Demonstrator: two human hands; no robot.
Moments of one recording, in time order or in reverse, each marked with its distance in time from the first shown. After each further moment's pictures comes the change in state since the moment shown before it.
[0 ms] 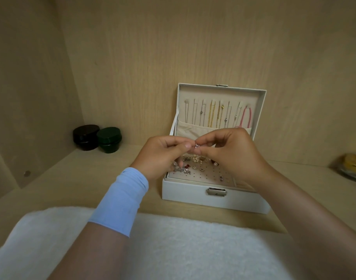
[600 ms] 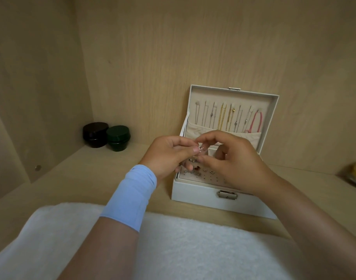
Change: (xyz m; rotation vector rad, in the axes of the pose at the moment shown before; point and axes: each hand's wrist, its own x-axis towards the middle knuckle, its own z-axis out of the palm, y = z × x) left_hand 0.000 -0.002 -0.012 -0.074 0.003 -0.065; right_hand -0.005 -0.005 0.014 -0.203 -0.081 -0.172
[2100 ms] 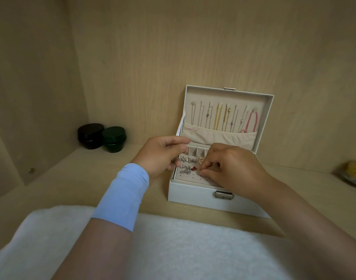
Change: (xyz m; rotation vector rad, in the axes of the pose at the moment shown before) left_hand 0.009 -0.004 -0.007 0.033 0.027 -0.010; right_hand -0.008 0.012 -0.002 -0.488 -0.171 -0.037
